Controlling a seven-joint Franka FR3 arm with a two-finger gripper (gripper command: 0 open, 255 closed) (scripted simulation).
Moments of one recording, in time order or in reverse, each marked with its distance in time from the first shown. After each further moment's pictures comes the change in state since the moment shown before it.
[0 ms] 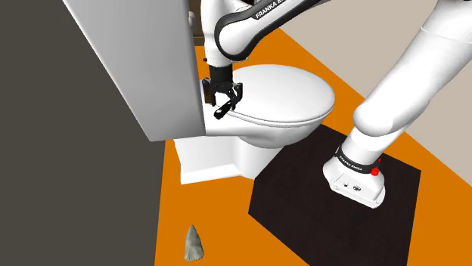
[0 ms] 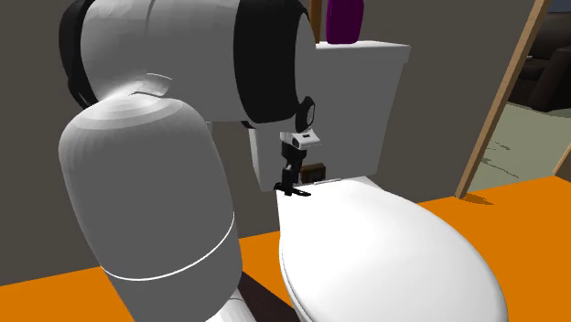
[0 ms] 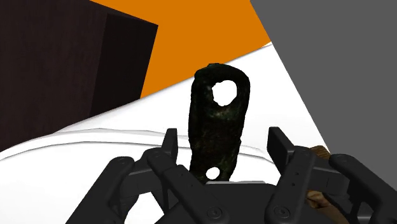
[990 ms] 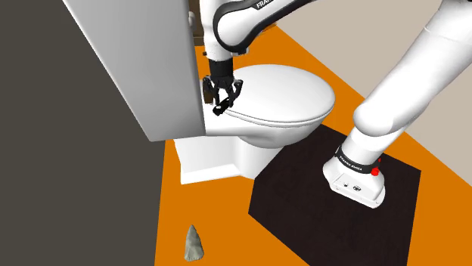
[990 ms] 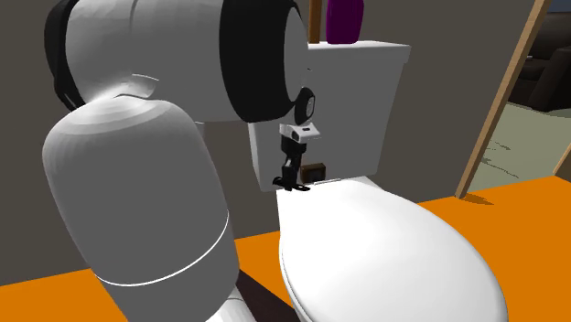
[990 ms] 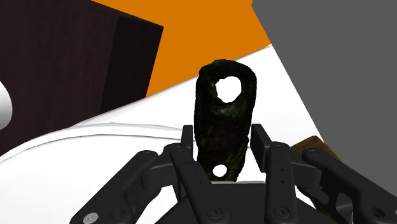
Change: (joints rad) arm 0.000 -0.029 -0.003 0.029 0.023 -0.068 -0.013
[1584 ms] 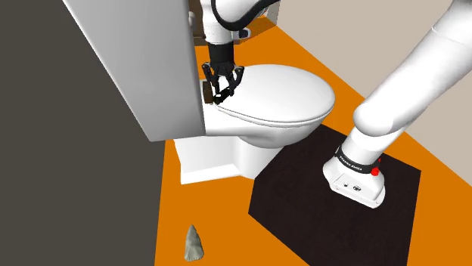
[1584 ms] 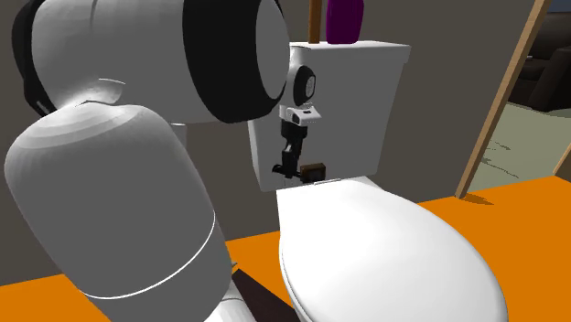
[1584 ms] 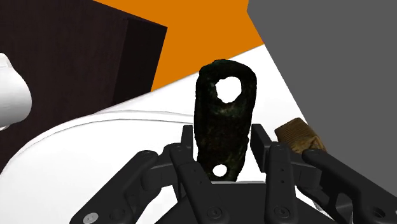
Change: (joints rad) arm -0.002 -0.063 -0.014 0.070 0.035 -0.123 -0.027
